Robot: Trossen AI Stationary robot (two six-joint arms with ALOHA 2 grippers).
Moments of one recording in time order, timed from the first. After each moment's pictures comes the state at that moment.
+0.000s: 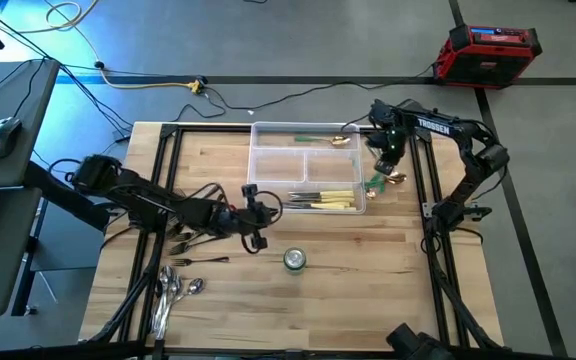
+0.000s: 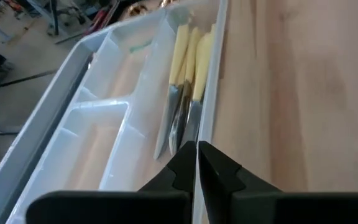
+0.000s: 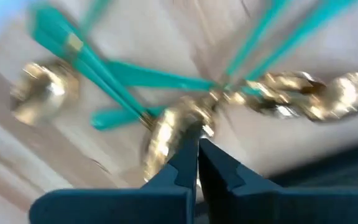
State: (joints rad) left arm -0.21 1.48 0.75 0.10 -0.60 0.10; right arm -0.94 1.68 1.12 -1.15 -0.05 -0.40
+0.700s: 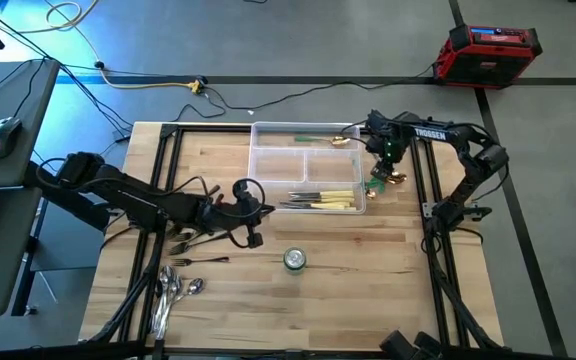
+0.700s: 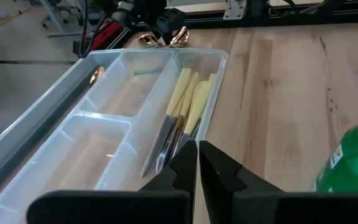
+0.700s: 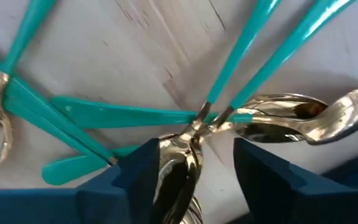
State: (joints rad) left arm -0.24 1.34 0.75 0.07 -0.59 -0.09; right arm -0.90 1.68 0.98 -0.93 0.12 -0.29
